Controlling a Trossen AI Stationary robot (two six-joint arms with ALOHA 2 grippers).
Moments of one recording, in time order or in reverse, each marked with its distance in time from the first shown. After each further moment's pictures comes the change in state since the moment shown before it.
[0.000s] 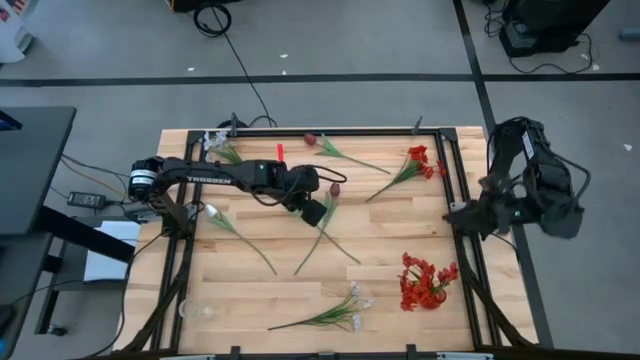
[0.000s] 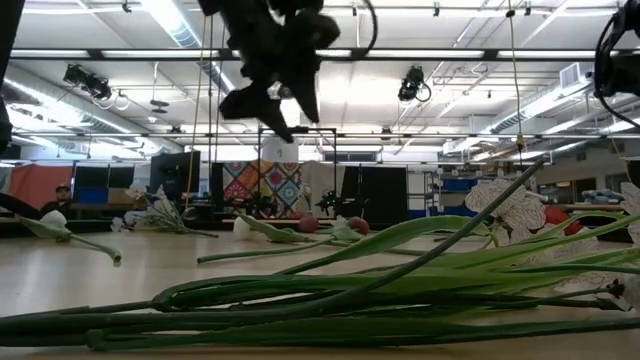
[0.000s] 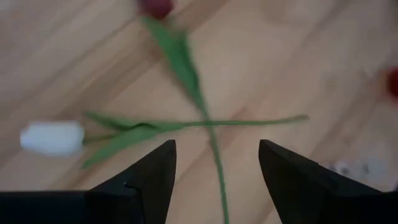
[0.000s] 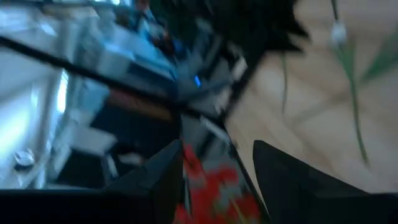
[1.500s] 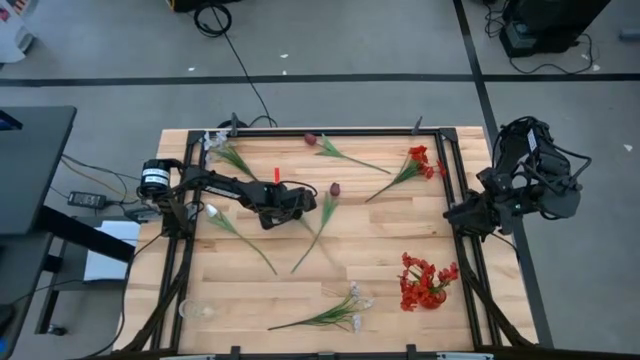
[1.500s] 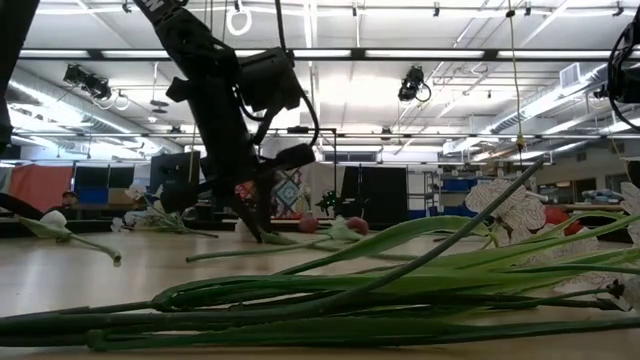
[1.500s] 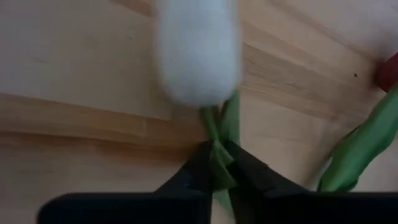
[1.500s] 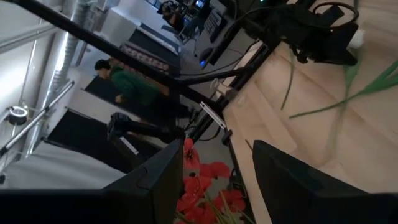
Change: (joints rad) left arm 0.017 0.116 -0.398 0.396 -0.196 -0.935; right arm -0.127 -0.072 0.000 0.055 -0.265 -0.294
